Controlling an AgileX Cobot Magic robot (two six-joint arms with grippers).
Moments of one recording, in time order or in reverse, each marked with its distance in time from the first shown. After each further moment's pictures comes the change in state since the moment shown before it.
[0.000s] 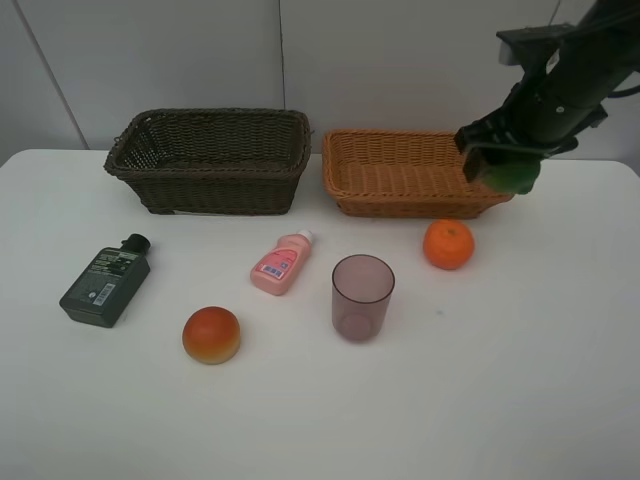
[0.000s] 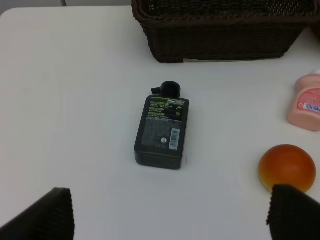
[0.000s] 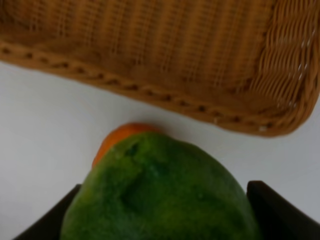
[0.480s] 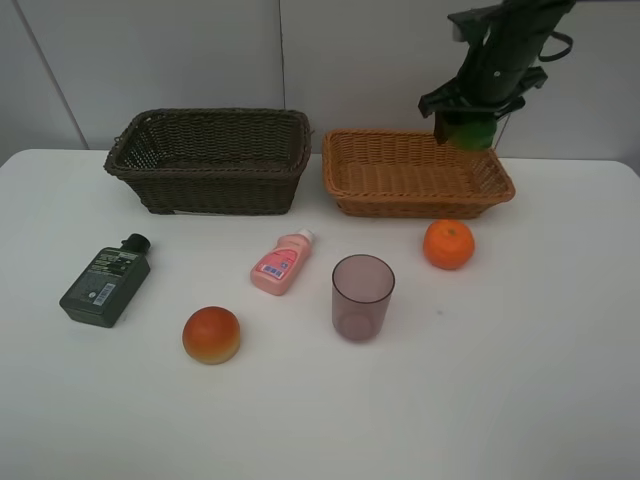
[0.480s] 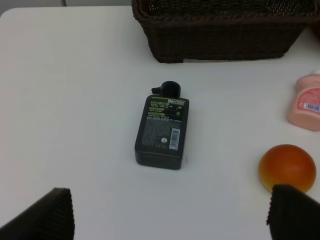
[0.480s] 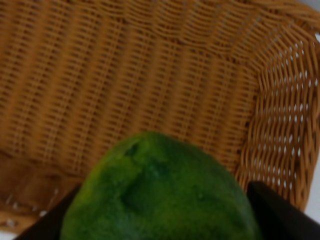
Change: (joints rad) left arm 0.000 0.000 0.000 0.000 0.000 0.000; right arm -0.003 0.417 -0.552 -0.064 0.143 -0.026
